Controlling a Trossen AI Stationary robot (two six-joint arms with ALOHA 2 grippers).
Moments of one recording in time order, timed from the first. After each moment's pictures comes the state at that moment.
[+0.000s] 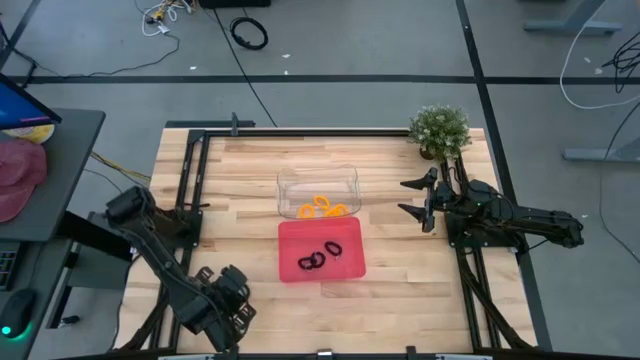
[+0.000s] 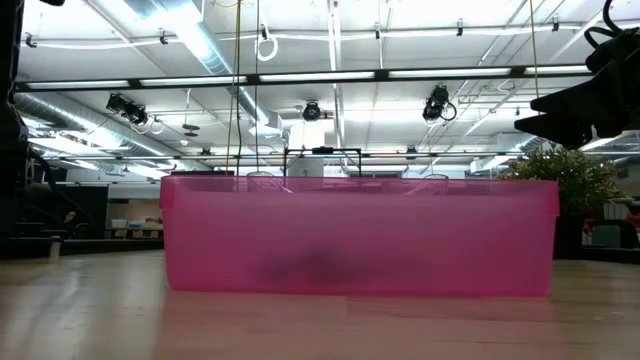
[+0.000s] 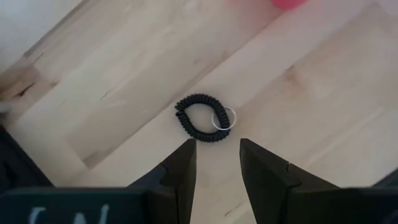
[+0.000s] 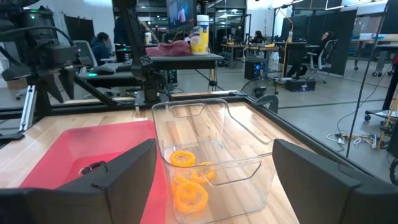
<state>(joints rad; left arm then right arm) -0.91 1.72 1.35 -1.22 -0.28 -1.80 -0.19 0.02 0.02 0.01 -0.01 0.00</state>
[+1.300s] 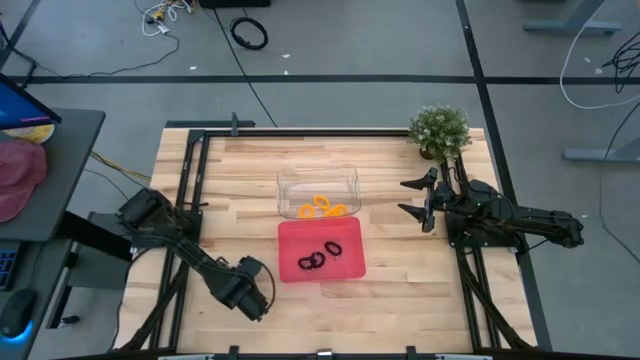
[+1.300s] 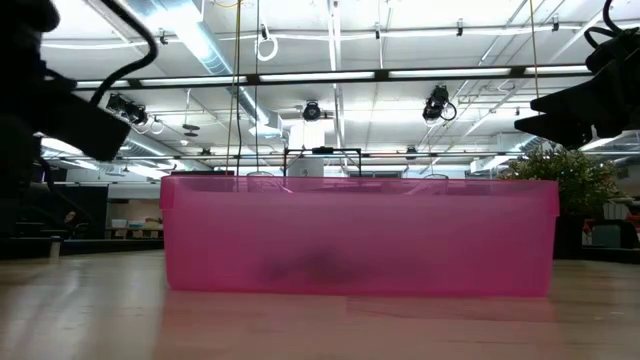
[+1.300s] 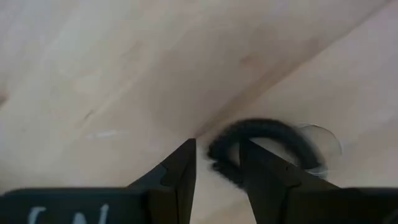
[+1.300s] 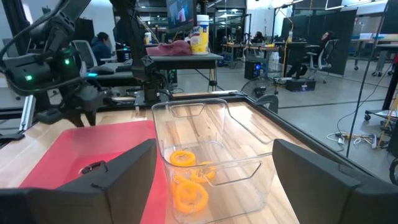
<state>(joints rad) -0.73 1.80 1.06 -0.92 -0.05 -1.57 -0.19 0.02 0.02 0.01 -0.01 0.00</state>
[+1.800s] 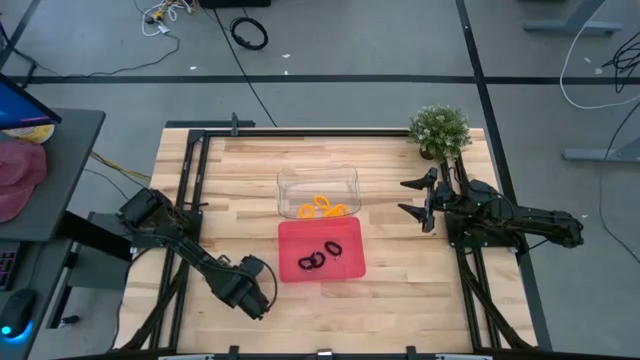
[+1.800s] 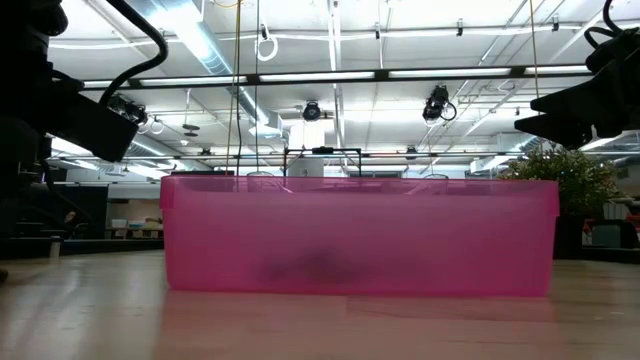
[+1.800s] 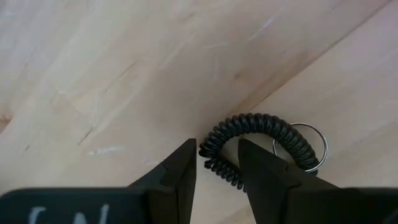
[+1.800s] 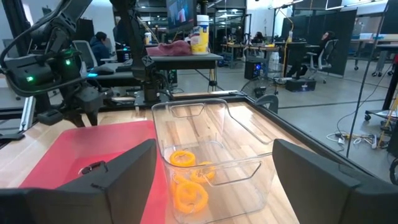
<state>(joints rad) -0.70 1.80 1.05 -0.90 -0.08 -1.51 -0.19 0.02 0.02 0.01 -0.01 0.00</state>
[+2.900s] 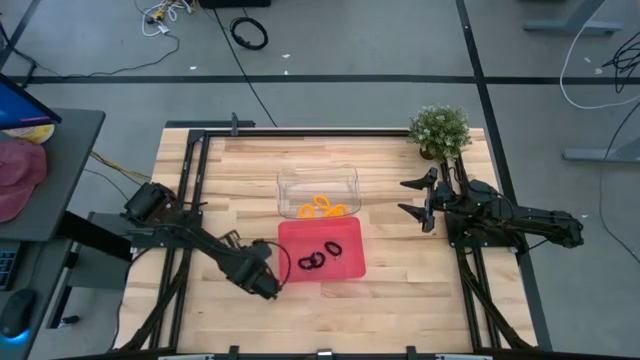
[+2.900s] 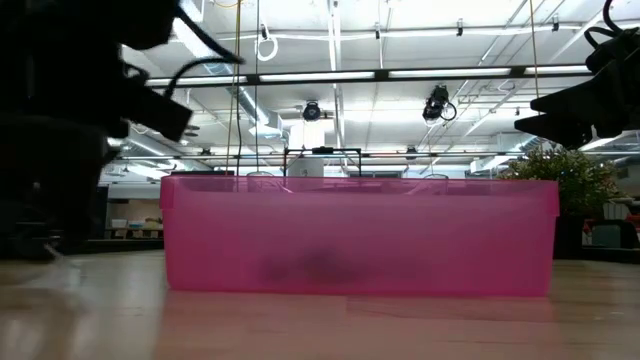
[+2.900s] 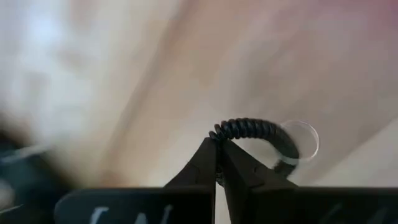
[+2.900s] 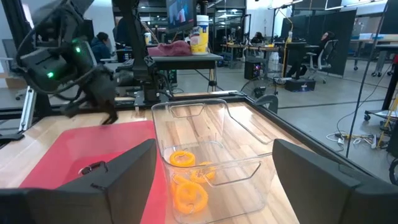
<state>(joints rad) -0.54 1.80 1.13 -1.14 -0.21 -1.14 -0.19 0.02 0.02 0.01 -0.01 0.00</state>
